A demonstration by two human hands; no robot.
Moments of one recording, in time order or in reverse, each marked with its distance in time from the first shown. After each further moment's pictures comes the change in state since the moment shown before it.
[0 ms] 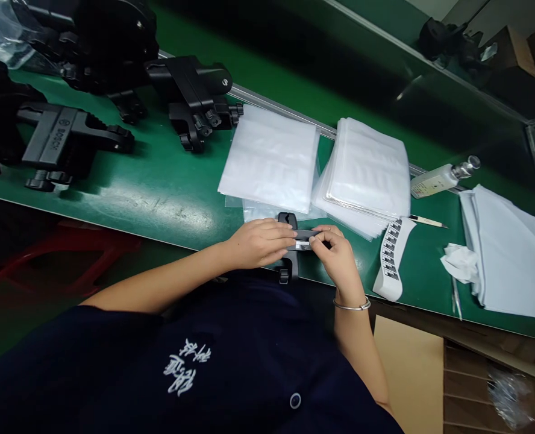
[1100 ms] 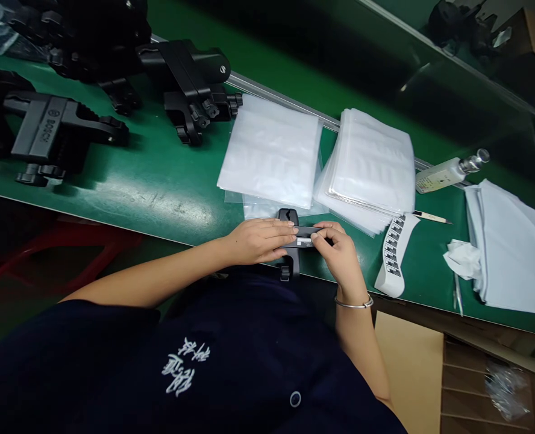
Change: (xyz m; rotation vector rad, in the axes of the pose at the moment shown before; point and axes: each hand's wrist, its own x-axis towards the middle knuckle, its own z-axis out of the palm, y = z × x) left_hand -0.006 -0.008 0.006 0.100 0.114 0.160; right_hand 0.000 0.002 0.000 0.060 -0.021 0.016
